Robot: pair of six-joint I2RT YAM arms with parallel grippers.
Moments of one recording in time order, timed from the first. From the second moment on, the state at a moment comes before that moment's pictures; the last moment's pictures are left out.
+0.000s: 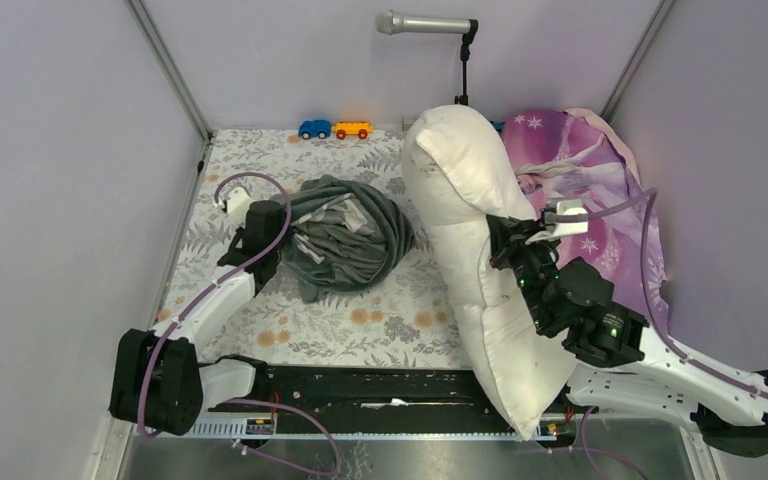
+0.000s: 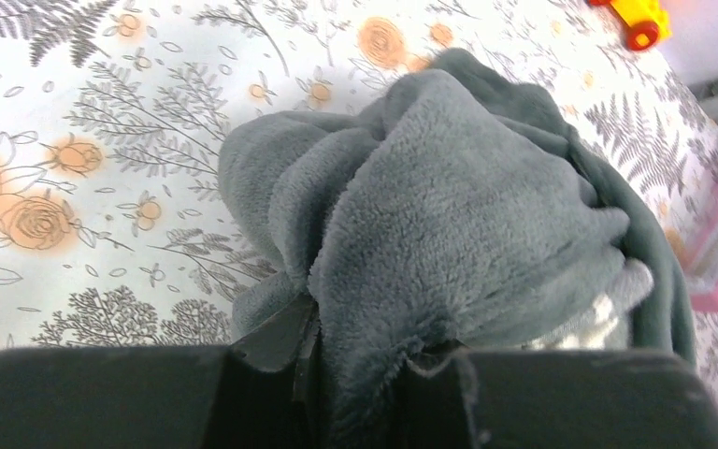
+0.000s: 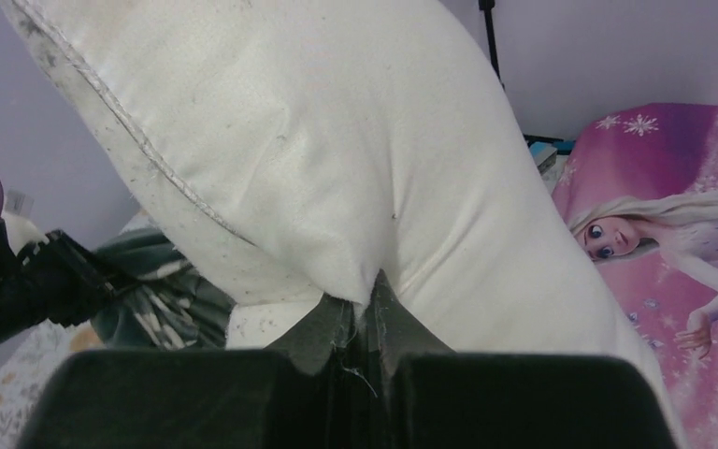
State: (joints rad) left arm -0.24 1.17 0.66 -0.07 -0.45 -0.77; right arm 1.15 0.68 0.88 -0.14 0.89 0.16
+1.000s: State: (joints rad) left arm -0.01 1.10 1.02 -0.23 -0.27 -0.73; right arm 1.15 1.06 0.97 0.05 0.80 0.15
